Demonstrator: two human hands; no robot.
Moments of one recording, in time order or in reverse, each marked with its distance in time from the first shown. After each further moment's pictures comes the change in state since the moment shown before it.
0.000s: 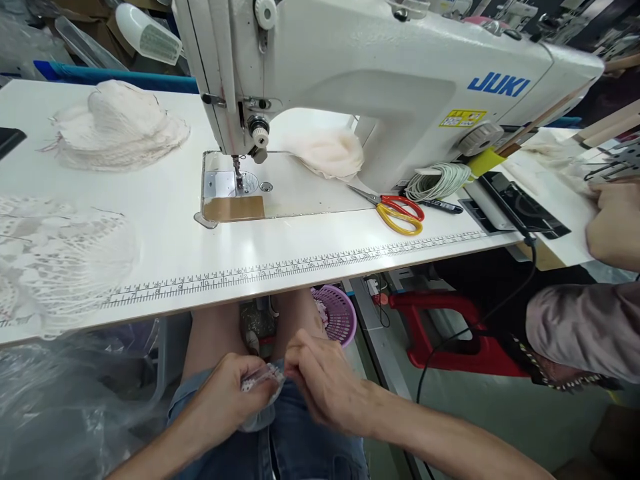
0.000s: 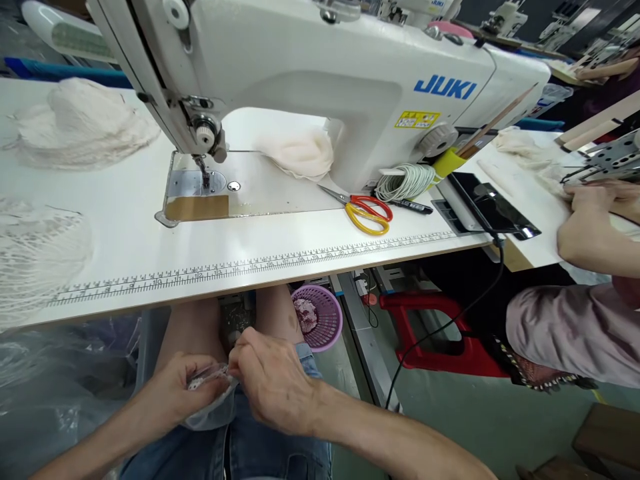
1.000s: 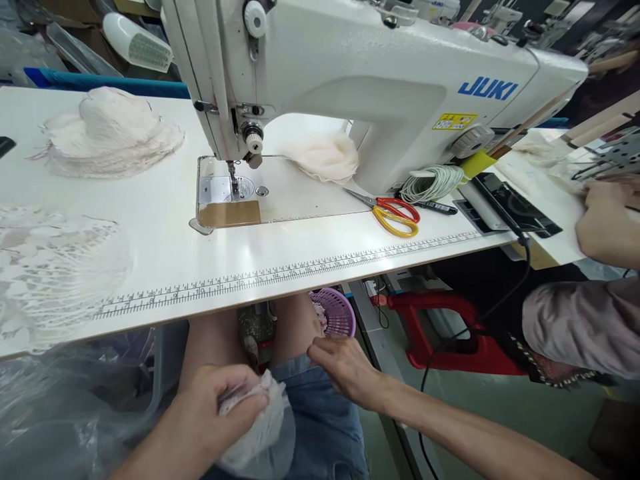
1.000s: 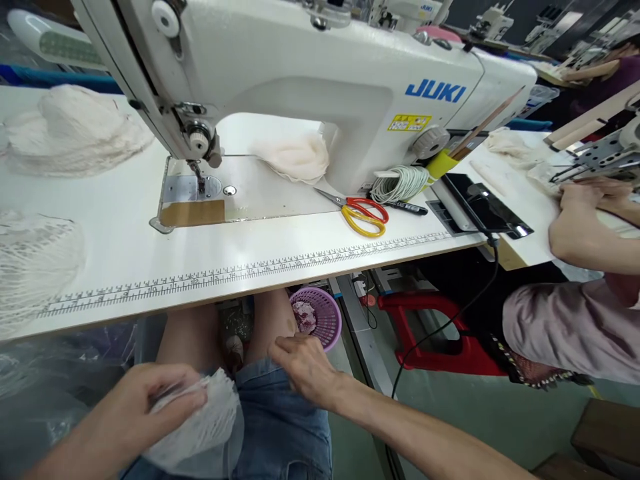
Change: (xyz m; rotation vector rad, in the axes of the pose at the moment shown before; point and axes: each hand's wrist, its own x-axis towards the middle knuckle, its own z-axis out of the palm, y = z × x) left_hand -0.020 0.021 -0.017 -0.003 0.009 0.037; right_hand -0.028 0.035 -0.001 0.000 -0.173 0.145
